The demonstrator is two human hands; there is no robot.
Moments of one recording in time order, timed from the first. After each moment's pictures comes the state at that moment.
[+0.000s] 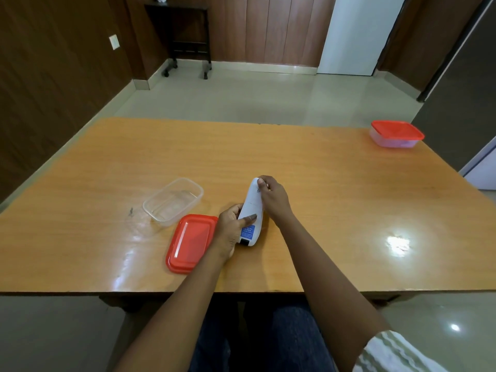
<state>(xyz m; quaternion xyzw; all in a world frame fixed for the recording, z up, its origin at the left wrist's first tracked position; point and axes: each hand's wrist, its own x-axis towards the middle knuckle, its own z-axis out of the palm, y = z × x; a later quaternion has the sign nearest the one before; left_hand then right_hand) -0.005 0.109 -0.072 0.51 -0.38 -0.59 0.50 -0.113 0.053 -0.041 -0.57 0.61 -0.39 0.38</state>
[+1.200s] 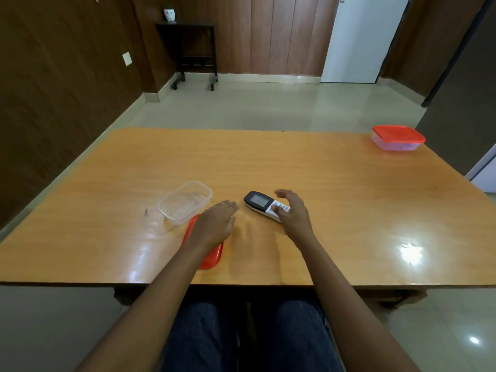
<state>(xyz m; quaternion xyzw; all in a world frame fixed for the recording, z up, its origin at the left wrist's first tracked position) 0.052 0.122 -0.048 0.60 -0.78 -0.09 0.15 -0.140 0.114 -0.034 -0.60 0.60 -0.41 0.32</state>
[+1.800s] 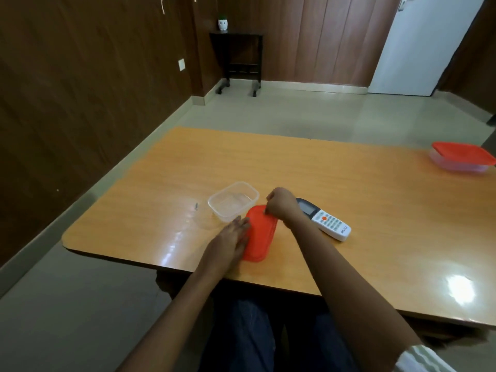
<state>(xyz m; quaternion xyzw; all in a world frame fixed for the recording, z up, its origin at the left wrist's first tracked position) 0.111 0.187 -0.067 0.63 -0.69 -0.22 0.29 -0.019 0.081 -0.001 -0.70 0.64 -0.14 0.29</state>
